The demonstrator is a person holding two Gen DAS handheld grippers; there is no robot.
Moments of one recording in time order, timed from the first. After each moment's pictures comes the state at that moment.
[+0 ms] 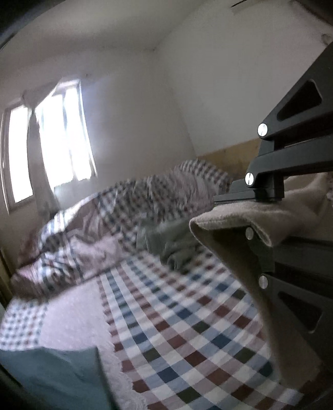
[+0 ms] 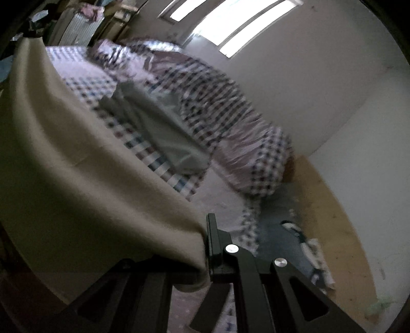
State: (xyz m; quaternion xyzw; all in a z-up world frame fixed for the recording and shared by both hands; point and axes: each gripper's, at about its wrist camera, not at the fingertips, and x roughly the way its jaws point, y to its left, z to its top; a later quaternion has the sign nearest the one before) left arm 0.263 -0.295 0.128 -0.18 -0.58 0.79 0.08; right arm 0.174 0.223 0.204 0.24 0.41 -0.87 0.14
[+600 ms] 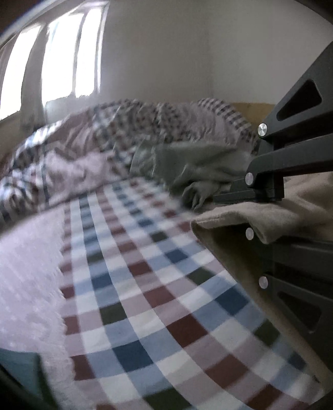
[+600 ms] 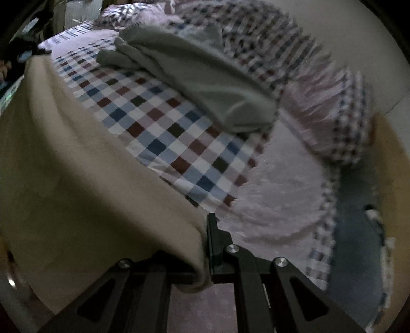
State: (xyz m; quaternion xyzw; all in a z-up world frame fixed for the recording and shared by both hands) left arm 0.089 -0.326 0.017 -0.31 -0.63 0.71 -0.05; right arm -0.025 0.203 0.115 0.46 0.33 -0.78 0.26
